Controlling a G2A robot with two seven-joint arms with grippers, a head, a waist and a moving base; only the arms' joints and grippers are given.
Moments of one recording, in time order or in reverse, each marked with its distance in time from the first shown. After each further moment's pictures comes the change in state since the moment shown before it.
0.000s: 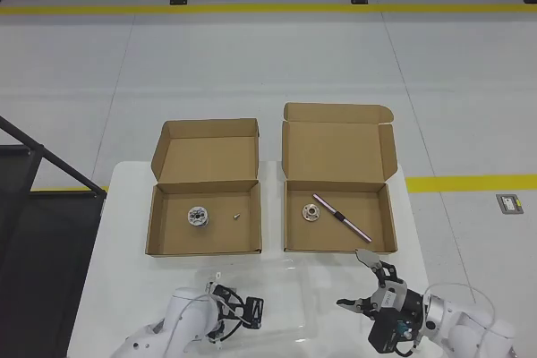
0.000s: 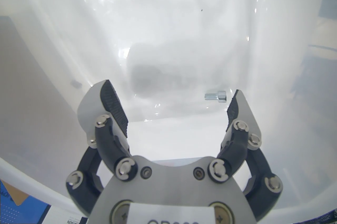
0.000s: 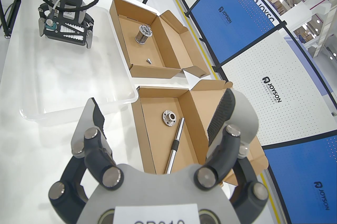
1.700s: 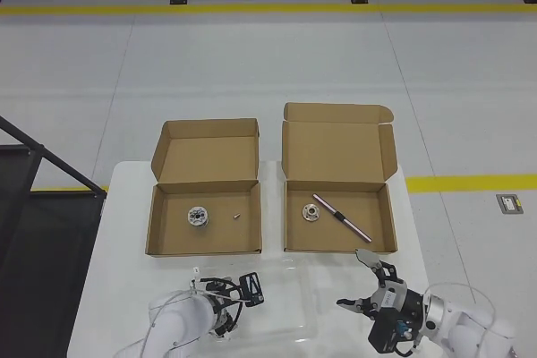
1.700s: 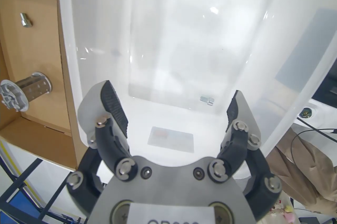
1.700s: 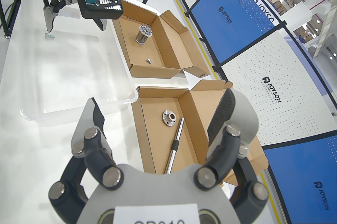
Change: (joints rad) left arm 0.143 -0.052 -0.221 -0.205 -0.259 0.253 -0.239; right arm 0.000 0.000 0.000 0.000 0.000 0.000 0.000
